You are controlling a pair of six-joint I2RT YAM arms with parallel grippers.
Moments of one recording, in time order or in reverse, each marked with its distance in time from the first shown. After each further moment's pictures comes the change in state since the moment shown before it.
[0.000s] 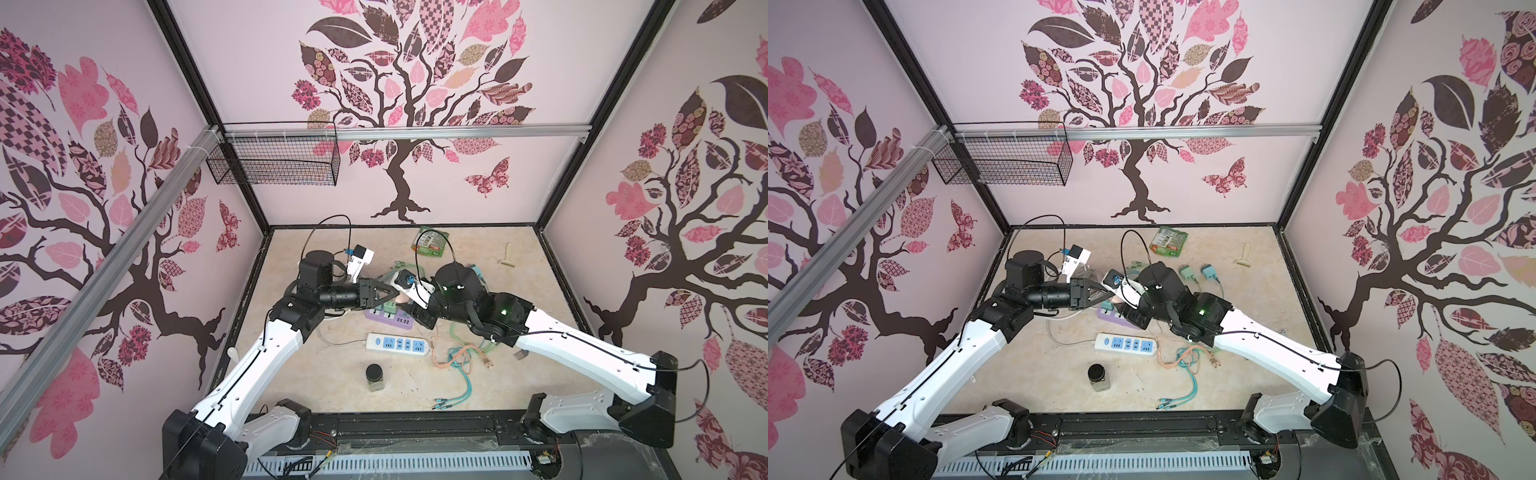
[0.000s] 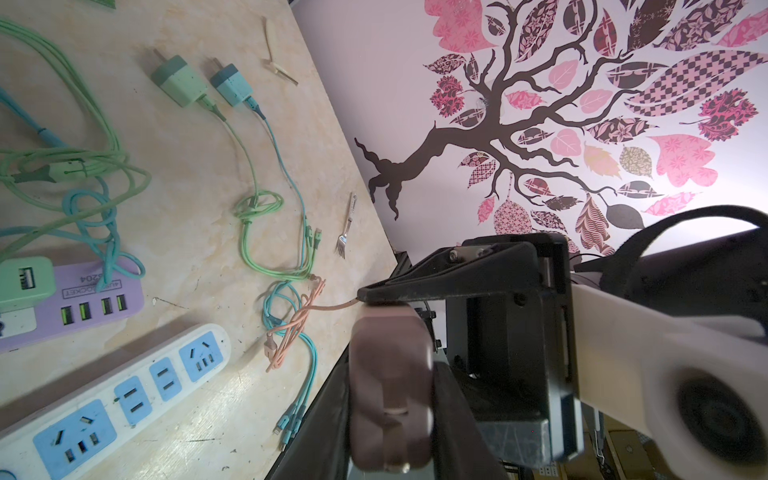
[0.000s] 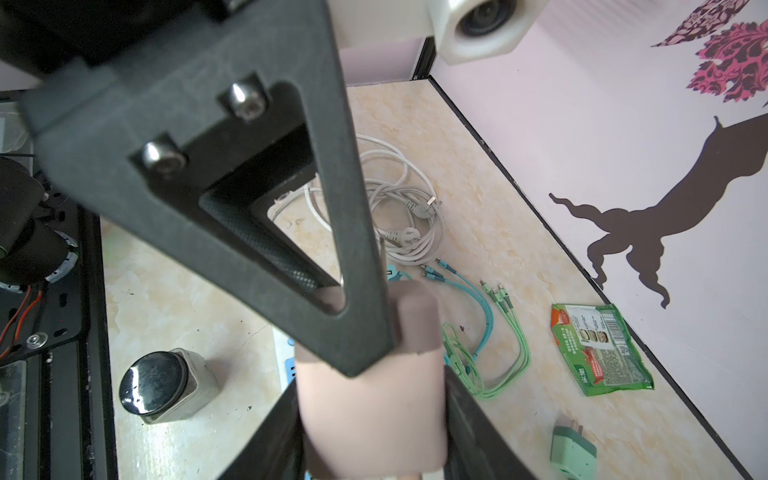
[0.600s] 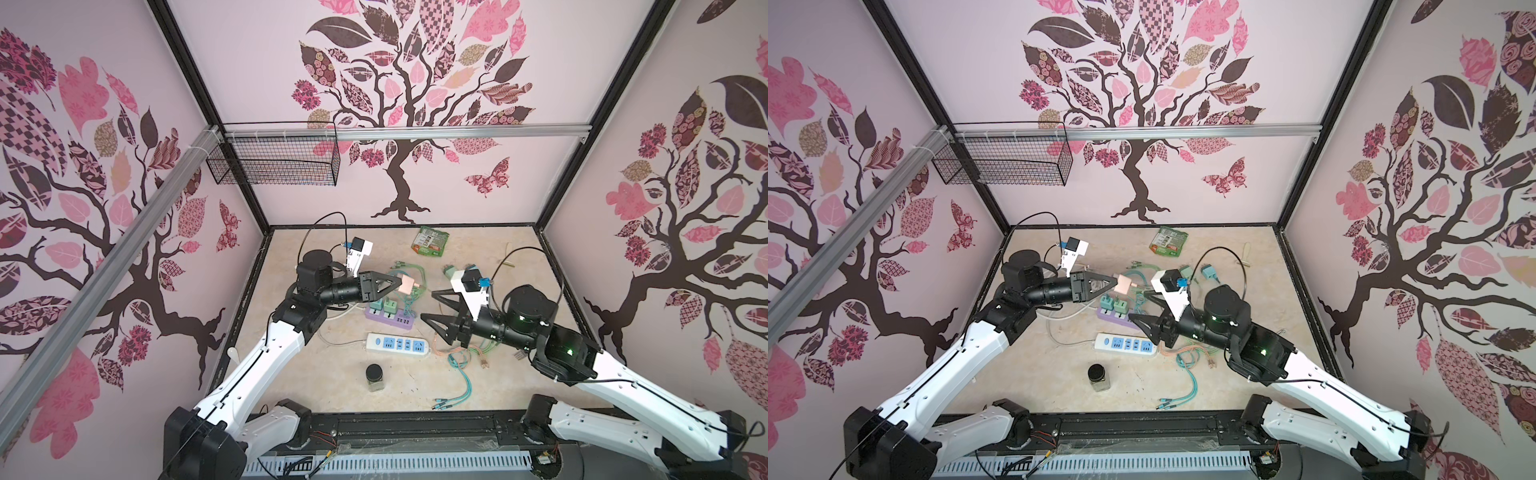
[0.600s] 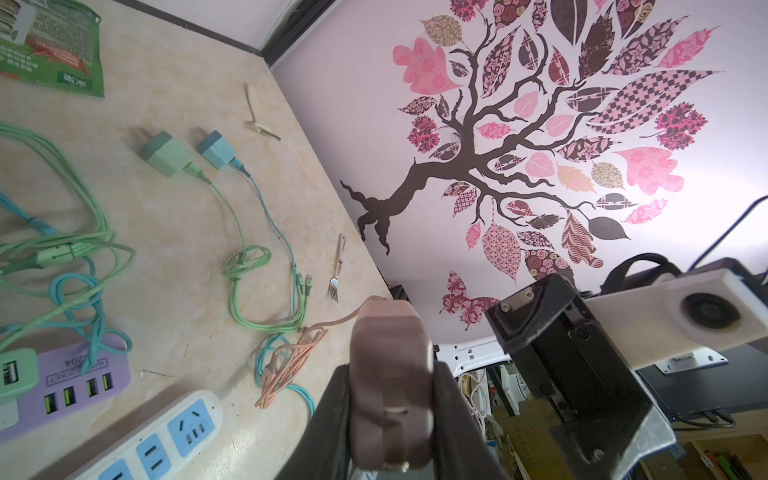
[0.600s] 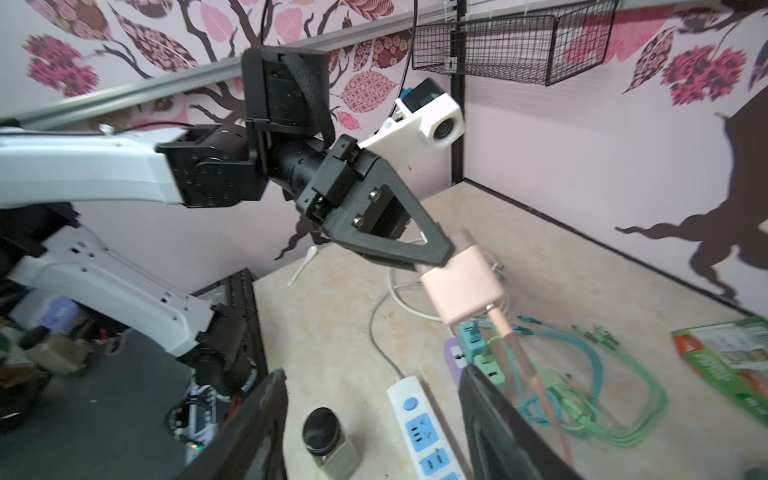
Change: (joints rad) left arm -0.007 0.000 -0.058 0.304 -0.044 -0.101; right arm -0.048 -0.472 -0.354 0.299 -0.243 0.471
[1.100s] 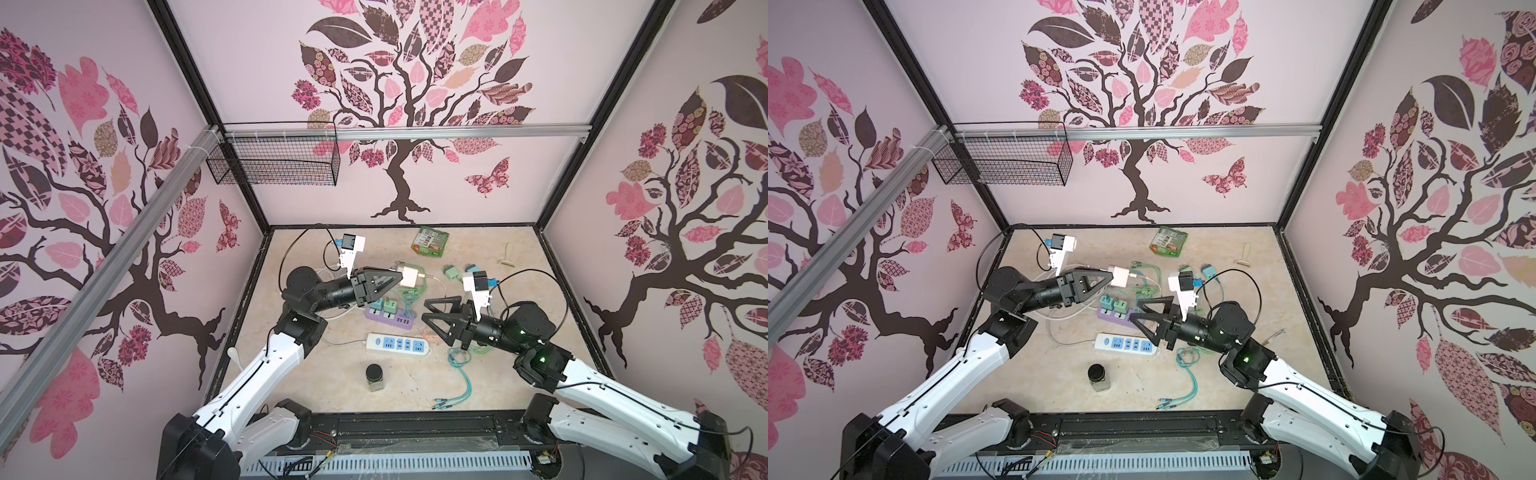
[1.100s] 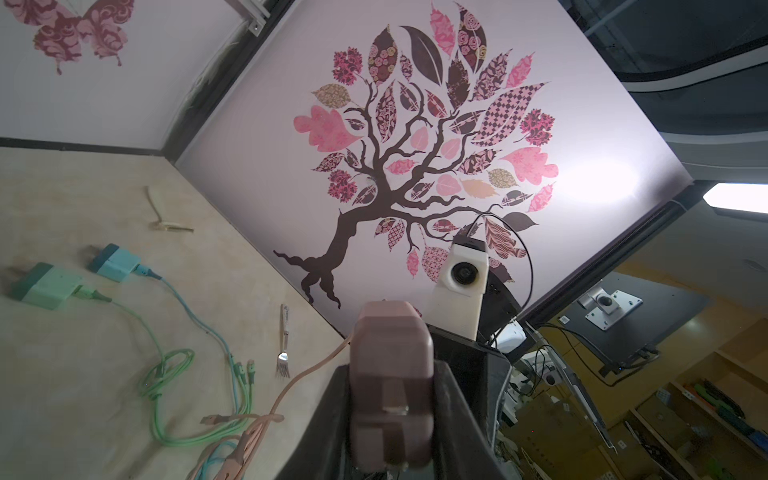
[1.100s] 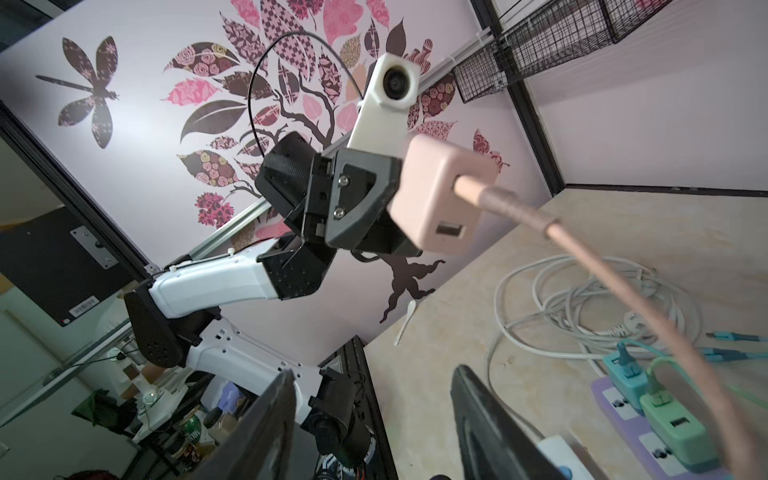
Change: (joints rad) left arm -0.044 -0.070 -0.125 0.529 0.018 -0.166; right arm -0.088 0.038 -0.263 0.590 -0.185 0.440
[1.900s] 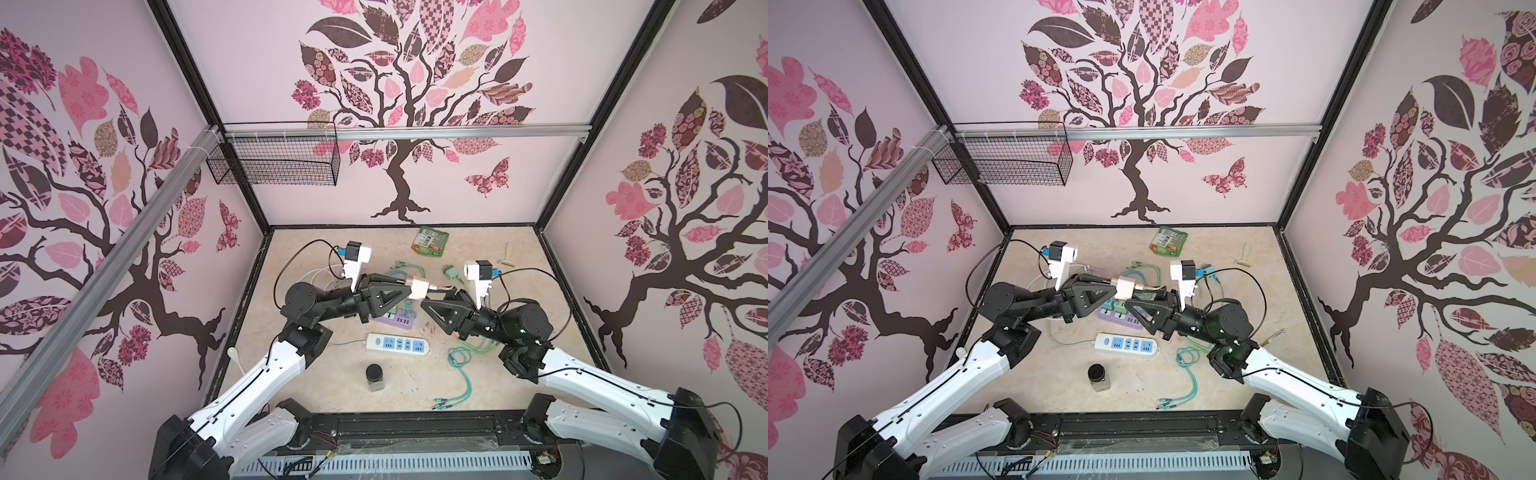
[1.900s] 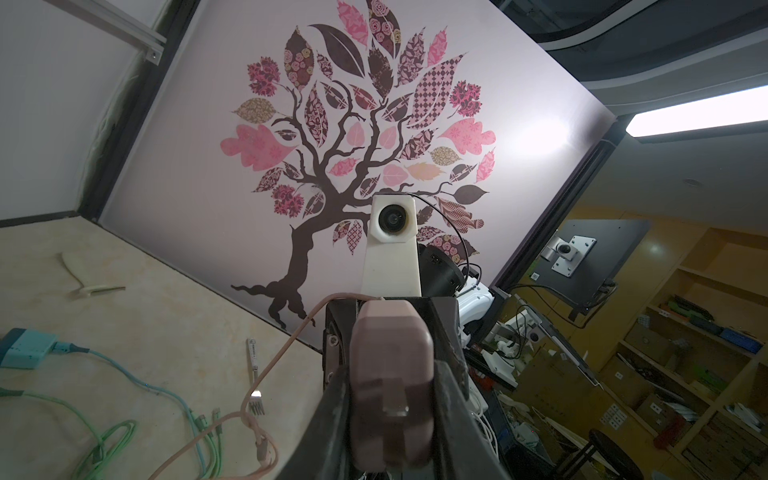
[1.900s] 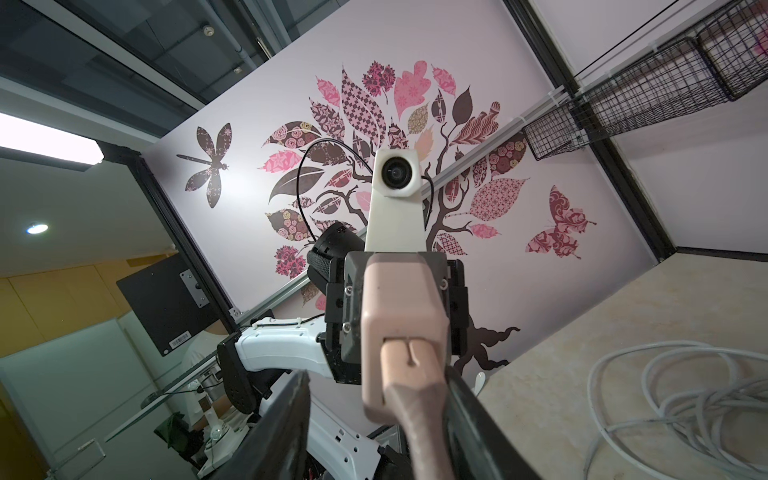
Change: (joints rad) left arm -0.106 -0.035 -0.045 0.162 -0.019 0.055; right arm -0.003 0.142 0.008 0.391 -0.056 0.168
